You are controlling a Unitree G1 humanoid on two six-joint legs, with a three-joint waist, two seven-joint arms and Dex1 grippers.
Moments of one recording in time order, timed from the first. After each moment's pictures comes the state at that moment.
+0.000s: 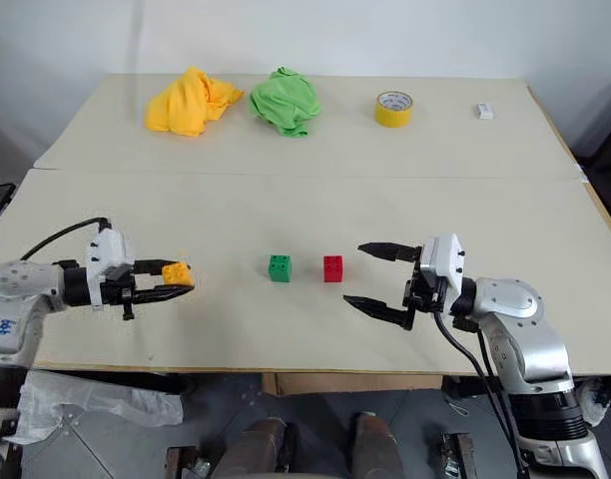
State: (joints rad) left arm -0.53 0.80 0.04 0.42 -0.27 -0.01 -1.31; right arm -0.25 -0.61 -0.06 -0.17 0.55 0.17 1.13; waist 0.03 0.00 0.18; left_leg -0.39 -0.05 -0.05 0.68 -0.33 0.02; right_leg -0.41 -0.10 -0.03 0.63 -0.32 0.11
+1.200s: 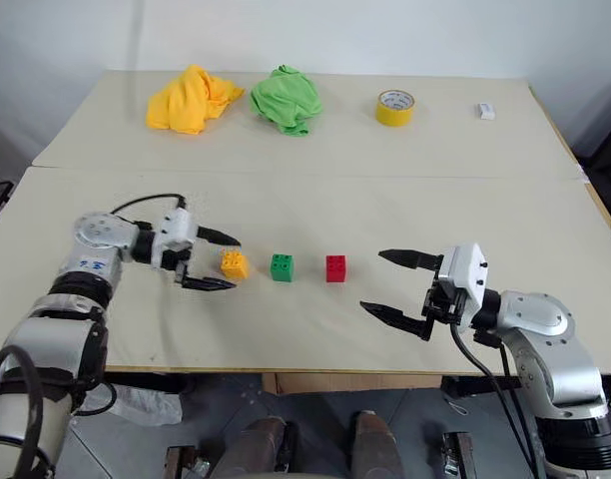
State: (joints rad) left arm -0.97 0.67 0.01 1.13 -0.12 -0.43 -1.50; right arm -0.15 -0.70 -0.14 -0.24 0.57 0.20 1.12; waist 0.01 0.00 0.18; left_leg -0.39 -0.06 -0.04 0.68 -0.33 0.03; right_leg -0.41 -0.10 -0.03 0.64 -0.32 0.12
